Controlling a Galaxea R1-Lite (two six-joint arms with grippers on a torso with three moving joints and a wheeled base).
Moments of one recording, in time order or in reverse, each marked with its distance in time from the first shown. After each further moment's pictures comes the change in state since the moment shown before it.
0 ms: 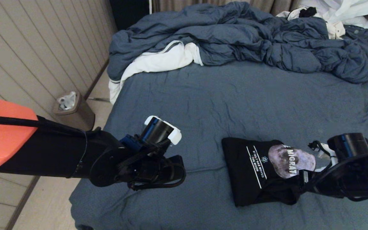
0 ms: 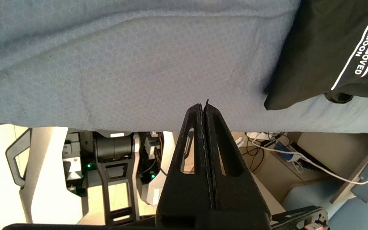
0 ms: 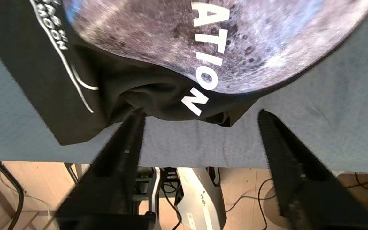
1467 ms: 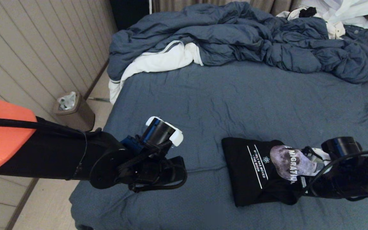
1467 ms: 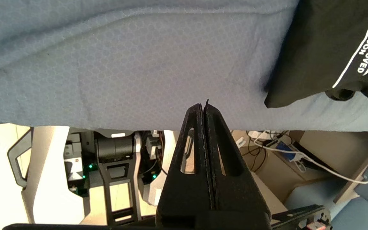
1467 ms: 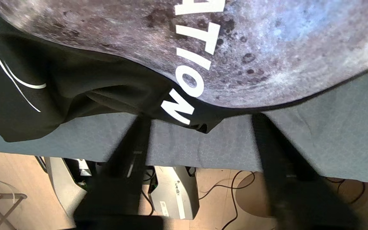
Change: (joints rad) left arm -0.014 -0.003 0.003 0.000 0.012 0.001; right arm -0.036 0.098 -0.025 0.006 -0.011 -0.145
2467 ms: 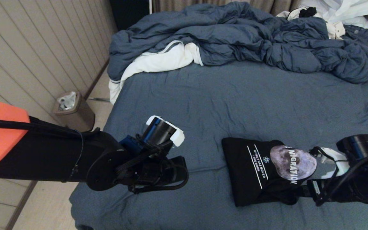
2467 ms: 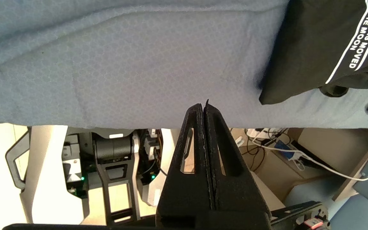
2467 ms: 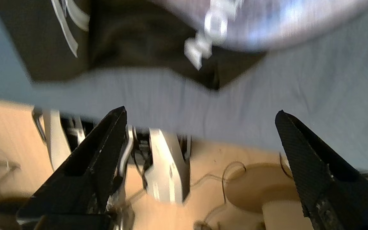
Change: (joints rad) left arm -0.013 -0.014 0.002 0.000 0.006 0.000; right arm -0.021 -0.130 0.000 0.145 0.073 -0.111
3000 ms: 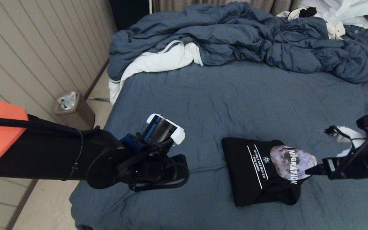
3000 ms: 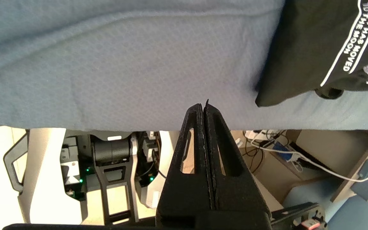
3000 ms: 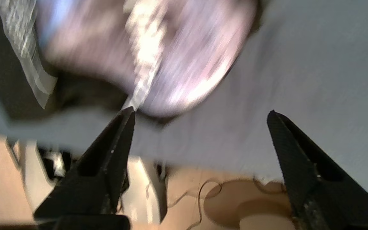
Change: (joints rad) left arm -0.004 -0.002 -0.014 0.005 0.003 0.000; right arm -0.133 -0.007 -0.218 0.174 0.011 -0.138
